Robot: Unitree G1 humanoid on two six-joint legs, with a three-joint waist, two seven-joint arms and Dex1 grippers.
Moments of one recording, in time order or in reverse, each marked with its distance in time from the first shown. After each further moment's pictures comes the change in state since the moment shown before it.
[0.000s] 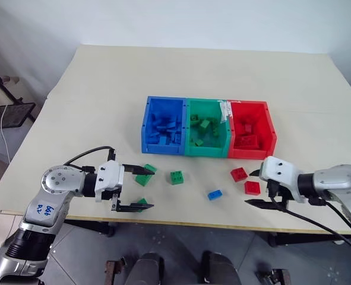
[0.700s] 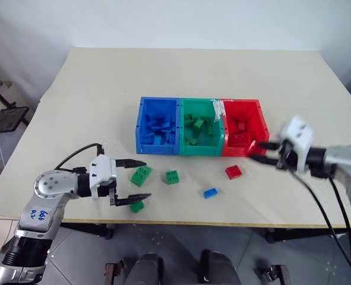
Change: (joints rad) left arm 0.062 -0.029 0.120 0.016 -0.020 0.032 0.164; right arm -0.239 0.162 -0.308 0.171 0.160 0.043 -0.146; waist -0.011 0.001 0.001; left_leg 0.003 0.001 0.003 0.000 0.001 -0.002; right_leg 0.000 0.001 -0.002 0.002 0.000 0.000
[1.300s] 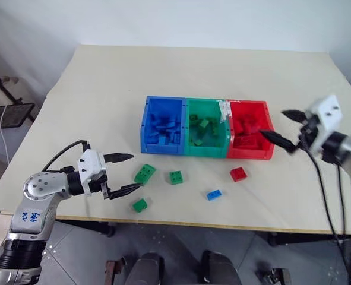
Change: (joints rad) left arm 0.001 -0.005 0.001 0.010 0.008 -0.001 0.022; right arm 0.180 0.000 -0.156 0.088 0.022 -0.197 0.060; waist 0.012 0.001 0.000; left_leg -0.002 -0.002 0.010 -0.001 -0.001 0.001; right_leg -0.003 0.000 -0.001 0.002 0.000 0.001
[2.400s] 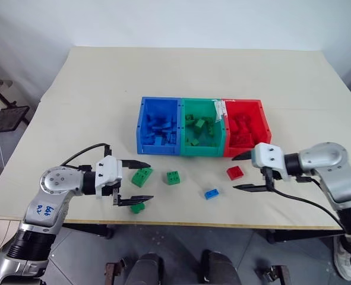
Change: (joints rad) left arm -0.062 0.028 -0.100 0.000 0.032 -0.023 -0.117; right arm -0.217 0.027 0.507 0.117 -0.253 -0.282 0.358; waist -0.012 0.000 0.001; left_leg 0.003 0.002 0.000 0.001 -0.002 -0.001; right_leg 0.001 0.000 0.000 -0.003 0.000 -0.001
